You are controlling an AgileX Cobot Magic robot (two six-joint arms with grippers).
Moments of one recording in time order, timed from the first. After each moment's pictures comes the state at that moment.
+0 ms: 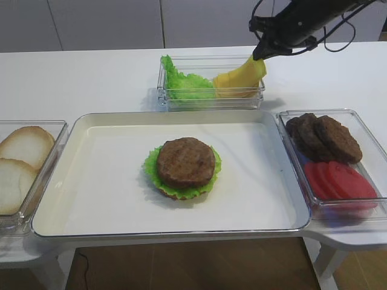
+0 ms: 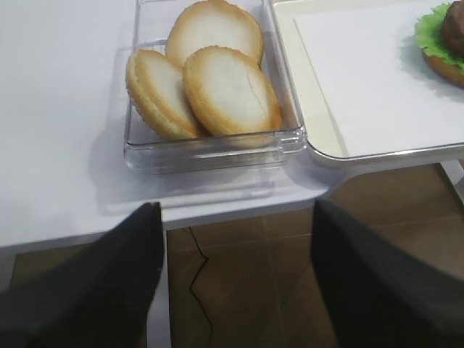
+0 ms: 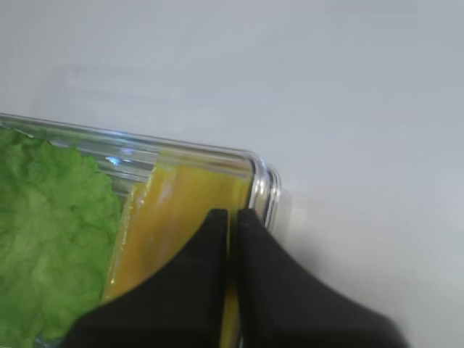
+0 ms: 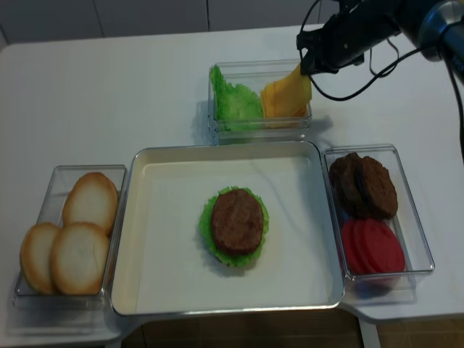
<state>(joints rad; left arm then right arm) 0.03 -0.02 -0.49 -0.06 1.18 0.05 0.11 2.22 -1.98 0.66 0.87 -0.33</state>
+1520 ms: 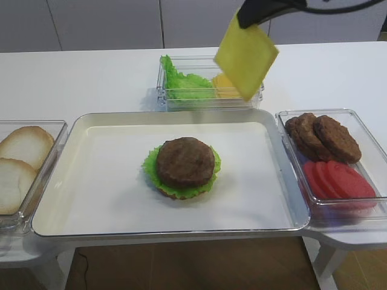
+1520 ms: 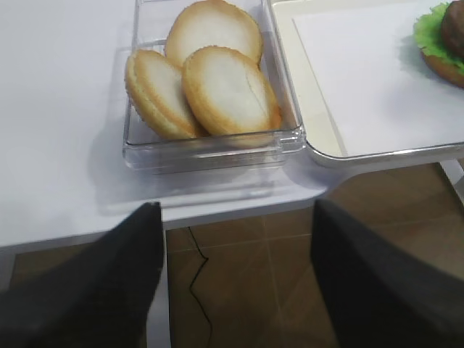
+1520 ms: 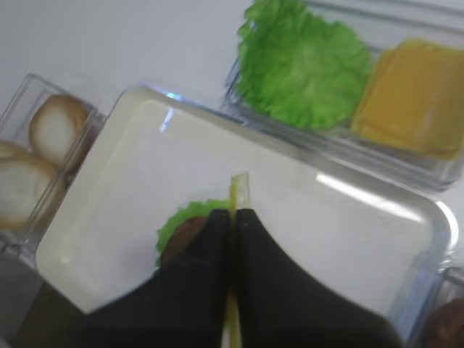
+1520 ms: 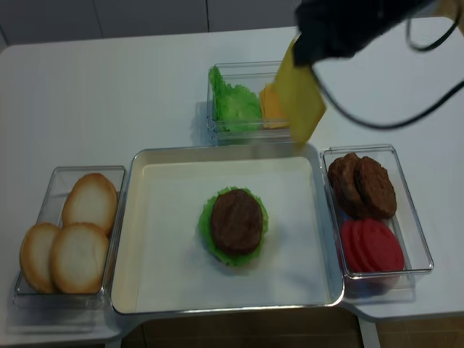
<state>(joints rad) 0.03 -0.02 -0.49 -0.06 1.18 0.05 0.29 1.61 -1.59 0.61 1.07 -0.29</state>
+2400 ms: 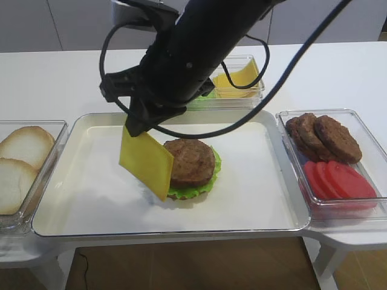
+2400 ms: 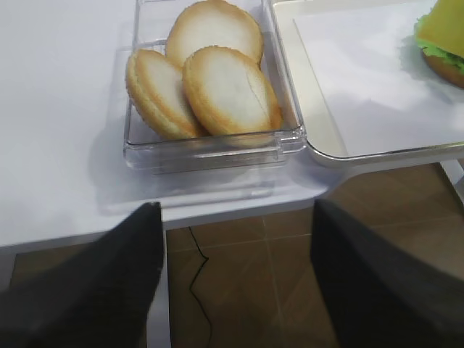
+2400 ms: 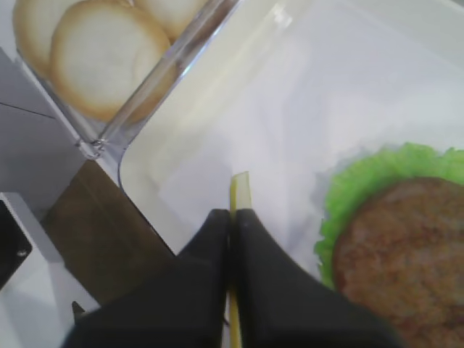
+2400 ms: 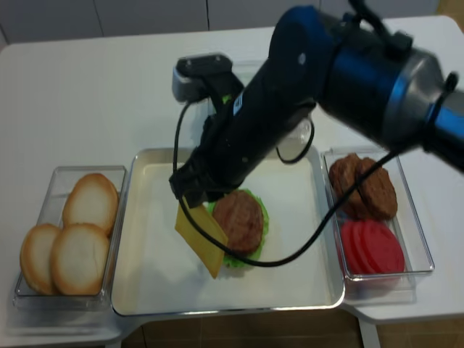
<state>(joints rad) 0.03 -0.02 -0.49 -0.06 1.18 0.05 0.71 1.76 -1.49 0.58 0.92 -0.23</state>
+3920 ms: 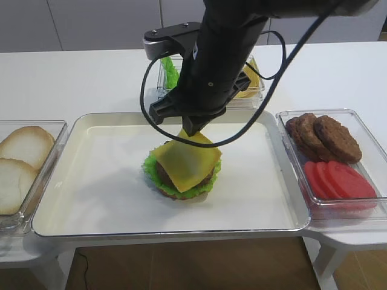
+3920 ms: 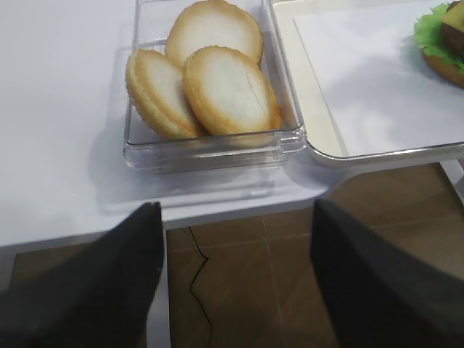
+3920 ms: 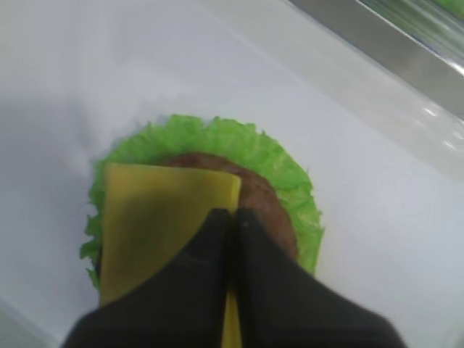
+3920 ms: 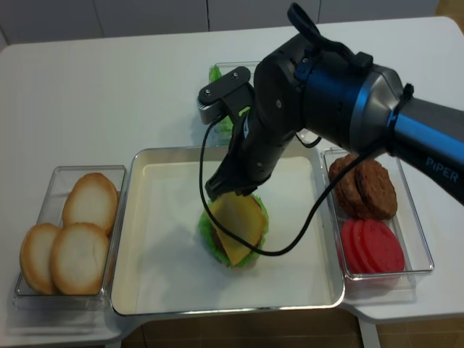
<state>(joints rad) 0.03 -0.02 -0.49 -0.06 1.18 0.05 0.71 1.83 -1.48 0.08 0.91 0.05</state>
